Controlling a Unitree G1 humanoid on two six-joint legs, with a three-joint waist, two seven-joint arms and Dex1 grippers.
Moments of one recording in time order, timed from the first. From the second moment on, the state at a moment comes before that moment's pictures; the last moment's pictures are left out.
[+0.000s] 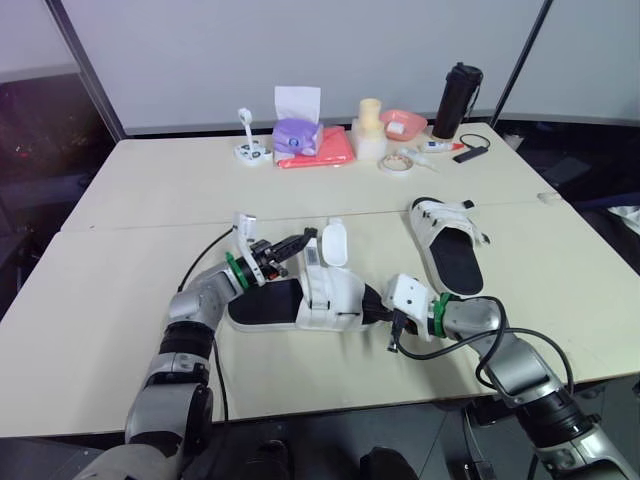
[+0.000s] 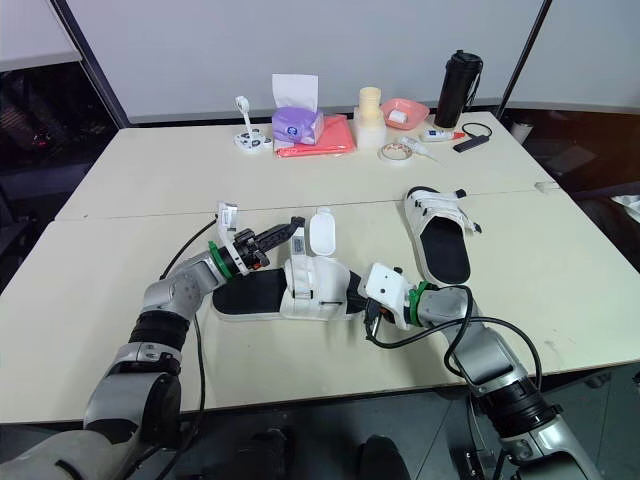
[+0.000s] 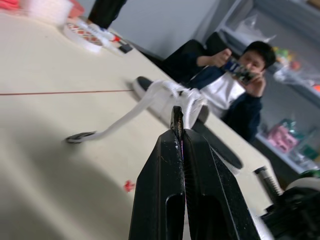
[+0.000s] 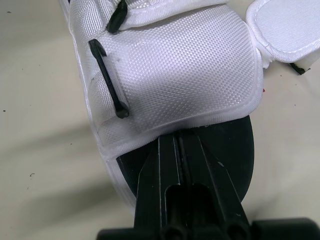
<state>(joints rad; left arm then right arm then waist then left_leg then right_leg) -0.73 0.22 0.16 0.66 -0.50 0.38 -0.98 -0.33 -0.59 0.25 -0.09 0.00 0.21 0.88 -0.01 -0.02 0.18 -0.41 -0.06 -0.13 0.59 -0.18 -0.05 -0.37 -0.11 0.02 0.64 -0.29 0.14</state>
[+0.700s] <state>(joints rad) -0.75 0.27 0.04 0.75 -0.34 0.30 -1.07 -0.33 -0.59 0.27 -0.07 -0.01 0.21 0.88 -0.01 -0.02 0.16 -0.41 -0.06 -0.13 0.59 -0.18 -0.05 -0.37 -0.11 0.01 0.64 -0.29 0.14</state>
